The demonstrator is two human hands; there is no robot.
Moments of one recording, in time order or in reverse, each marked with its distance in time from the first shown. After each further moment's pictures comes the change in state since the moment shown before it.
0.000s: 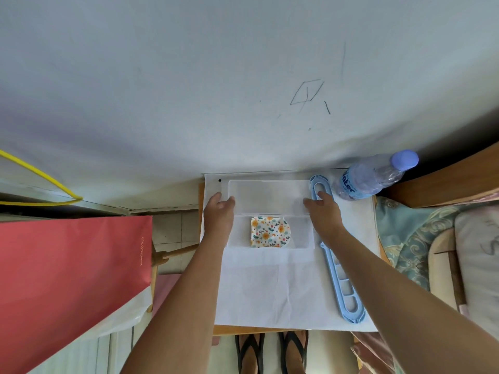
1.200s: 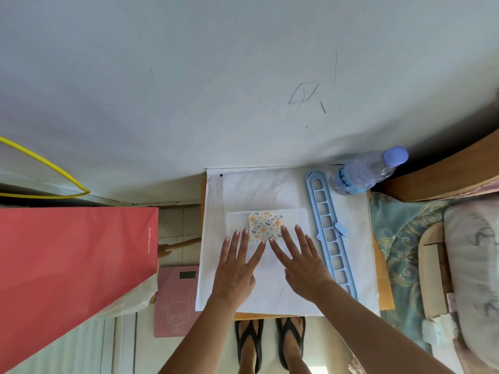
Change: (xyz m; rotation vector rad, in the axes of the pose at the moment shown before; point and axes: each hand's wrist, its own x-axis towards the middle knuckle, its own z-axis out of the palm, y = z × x) left_hand -0.089 -0.099 -0.021 1.385 -0.173 0.903; right_hand -0.077 0.094 0.017 -1.318 -0.186 -0.816
